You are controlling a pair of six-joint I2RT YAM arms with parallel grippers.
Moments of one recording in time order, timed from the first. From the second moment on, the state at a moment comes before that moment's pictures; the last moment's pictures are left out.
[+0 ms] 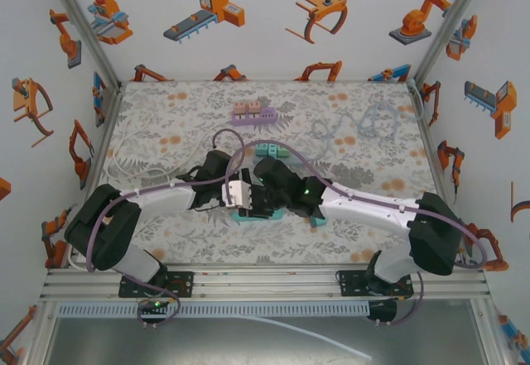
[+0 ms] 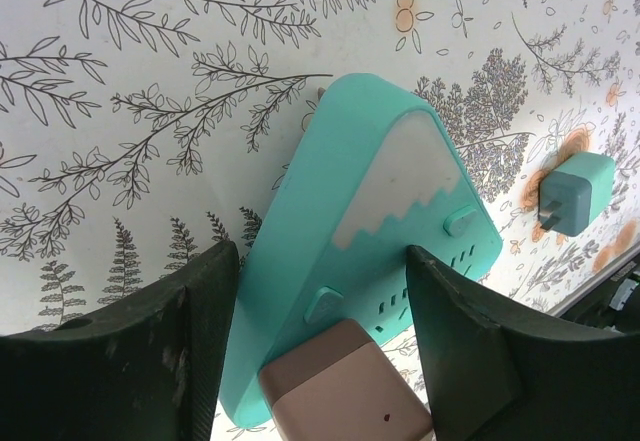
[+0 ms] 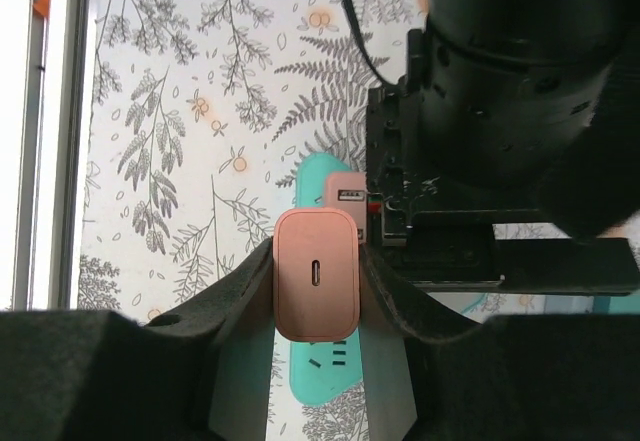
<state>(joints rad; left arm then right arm) -0.70 1.52 0.69 -0.05 0.18 -0.67 1.06 1.45 1.01 -0.24 -0.32 -0.57</state>
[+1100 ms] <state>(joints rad) -0.80 1.02 0.77 -0.25 0.18 -0.43 0.51 1.09 0.74 -0.12 -0.27 0.68</state>
